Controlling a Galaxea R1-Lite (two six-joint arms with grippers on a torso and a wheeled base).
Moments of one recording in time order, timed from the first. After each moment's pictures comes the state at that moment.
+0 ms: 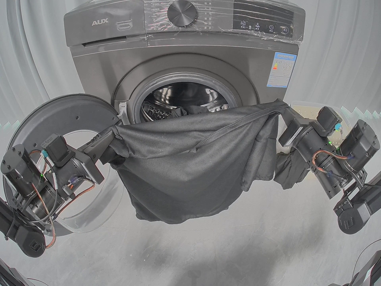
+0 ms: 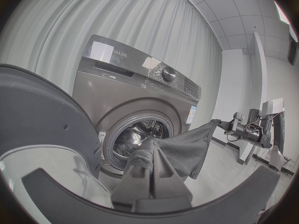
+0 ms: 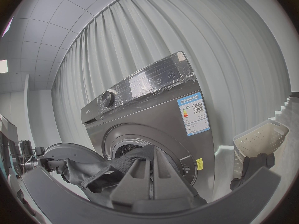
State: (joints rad) left arm -0.31 1.64 -0.30 -1.55 -0.21 -0.15; right arm 0.56 1.75 -0.56 -1.54 -0.18 0.16
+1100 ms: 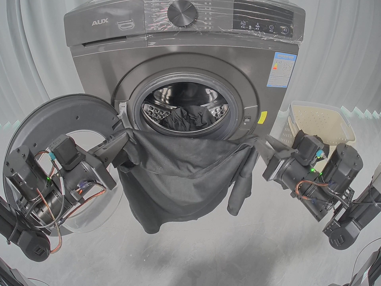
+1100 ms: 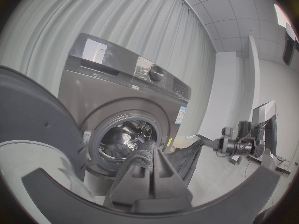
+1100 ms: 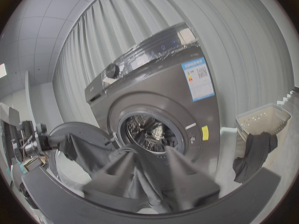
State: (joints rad) left arm -0.41 1.64 -0.31 -1.55 -0.20 -0.15; right arm 0.62 1.83 -0.45 -1.54 -0.18 0.20
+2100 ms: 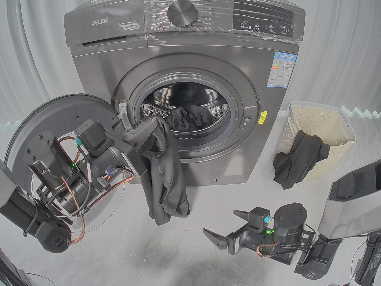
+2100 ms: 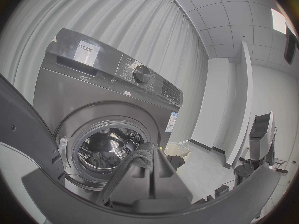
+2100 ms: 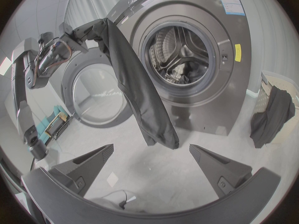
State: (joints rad) left arm -0.52 1.75 -0.50 -1.55 -0.17 -0.15; right arm 0.80 2.15 -0.31 -1.54 -0.09 0.19
